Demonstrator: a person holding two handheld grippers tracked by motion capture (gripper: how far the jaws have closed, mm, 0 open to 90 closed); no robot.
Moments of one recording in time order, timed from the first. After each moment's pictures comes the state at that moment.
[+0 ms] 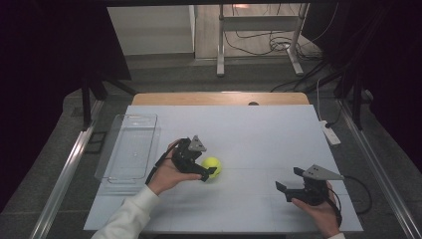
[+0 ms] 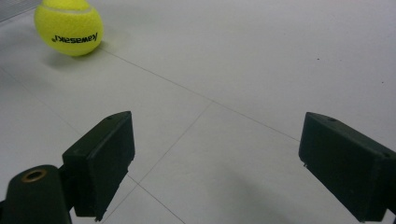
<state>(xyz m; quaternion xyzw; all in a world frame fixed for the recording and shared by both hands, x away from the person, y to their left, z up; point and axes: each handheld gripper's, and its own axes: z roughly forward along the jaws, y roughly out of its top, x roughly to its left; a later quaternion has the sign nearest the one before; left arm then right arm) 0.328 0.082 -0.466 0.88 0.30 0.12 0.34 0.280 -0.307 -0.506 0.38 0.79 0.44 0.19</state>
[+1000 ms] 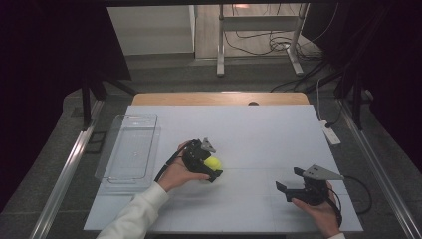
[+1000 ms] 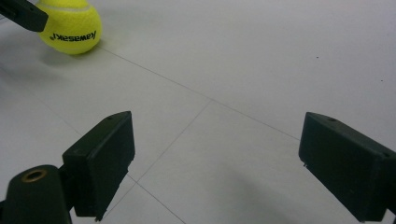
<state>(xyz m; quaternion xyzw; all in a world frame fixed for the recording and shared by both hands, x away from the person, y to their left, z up) 0.347 0.059 -0.491 0.90 0.30 0.09 0.31 0.280 -0.307 -0.507 0.39 0.79 0.44 0.19</state>
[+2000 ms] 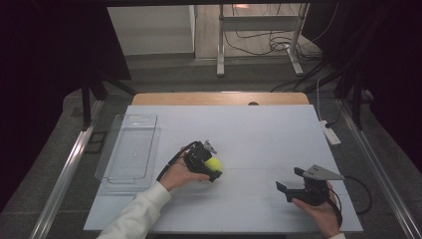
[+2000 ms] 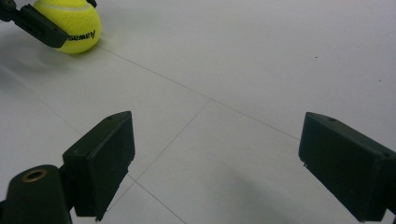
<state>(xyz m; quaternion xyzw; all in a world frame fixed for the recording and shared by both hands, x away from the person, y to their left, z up) 0.353 0.058 -0.504 0.91 0.31 0.06 0.28 0.280 -0.308 -0.507 0.39 0.79 0.44 0.19</state>
